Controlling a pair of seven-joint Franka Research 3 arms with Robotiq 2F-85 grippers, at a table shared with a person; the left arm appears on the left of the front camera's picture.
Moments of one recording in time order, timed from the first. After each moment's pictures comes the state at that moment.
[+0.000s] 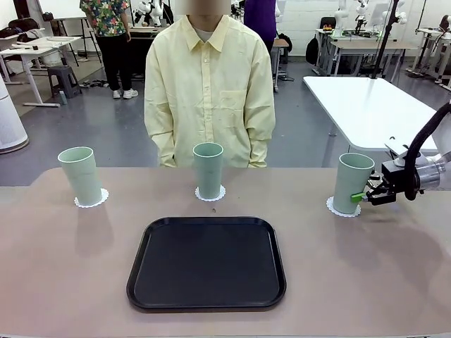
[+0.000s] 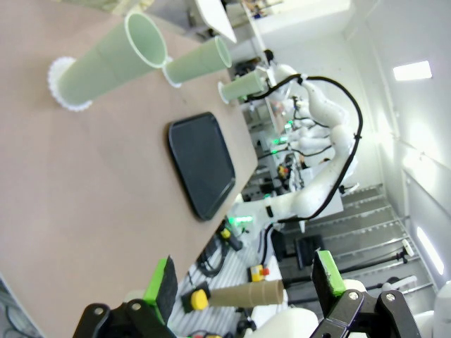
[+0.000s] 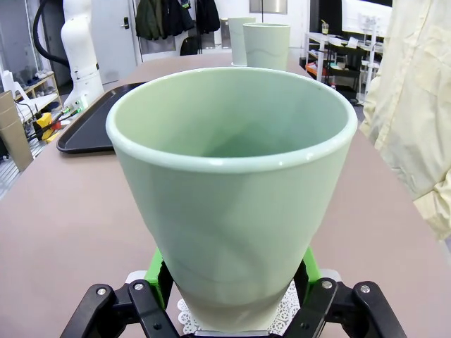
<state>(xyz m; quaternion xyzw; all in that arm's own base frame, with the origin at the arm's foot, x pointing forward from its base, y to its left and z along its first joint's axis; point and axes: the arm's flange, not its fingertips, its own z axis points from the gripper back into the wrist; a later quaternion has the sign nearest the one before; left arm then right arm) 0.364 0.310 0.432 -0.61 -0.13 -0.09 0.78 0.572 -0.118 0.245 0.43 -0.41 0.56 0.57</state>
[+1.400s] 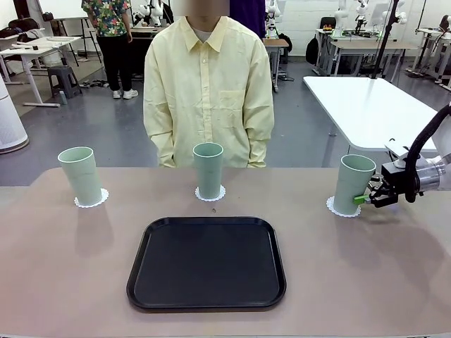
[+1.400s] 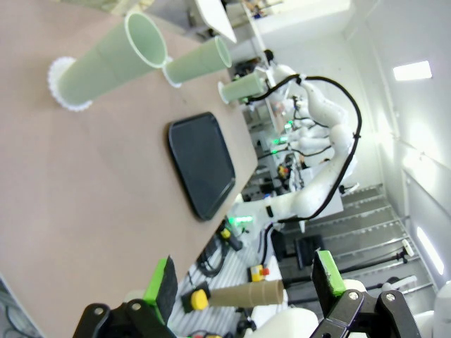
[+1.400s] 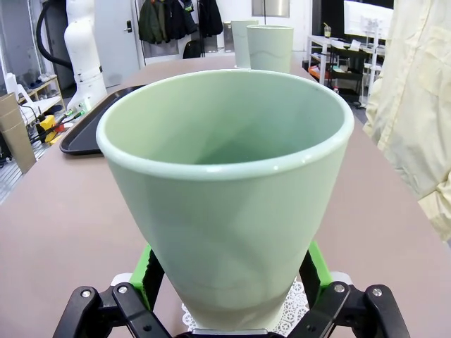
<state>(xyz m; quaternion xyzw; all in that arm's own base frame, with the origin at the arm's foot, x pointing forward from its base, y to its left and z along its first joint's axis) 0.364 0.310 0.432 -0.61 -0.13 -0.09 0.78 0.570 -0.118 0.241 0.45 -0.41 0.56 0.57</state>
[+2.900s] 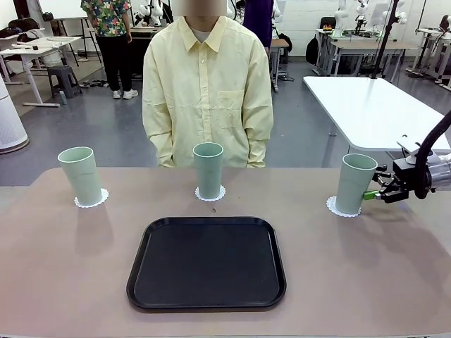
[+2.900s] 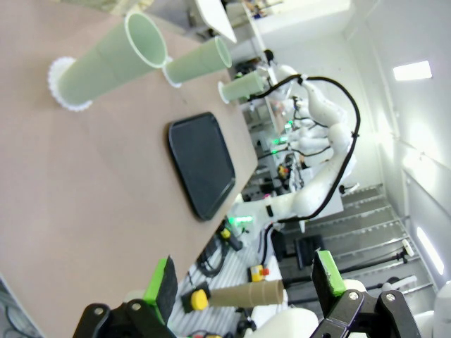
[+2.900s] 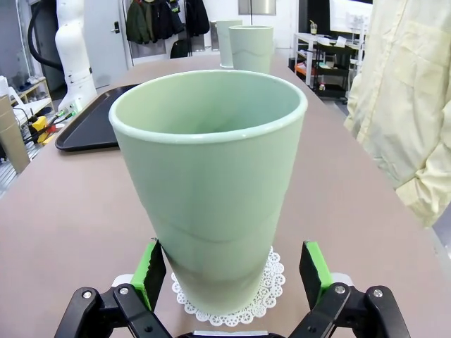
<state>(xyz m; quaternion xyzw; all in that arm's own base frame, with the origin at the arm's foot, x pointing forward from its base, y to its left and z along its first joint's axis) 0.364 0.310 0.432 -0.61 -0.13 -0.09 0.78 0.576 -0.152 0.249 0.43 -0.42 0.55 0.58</state>
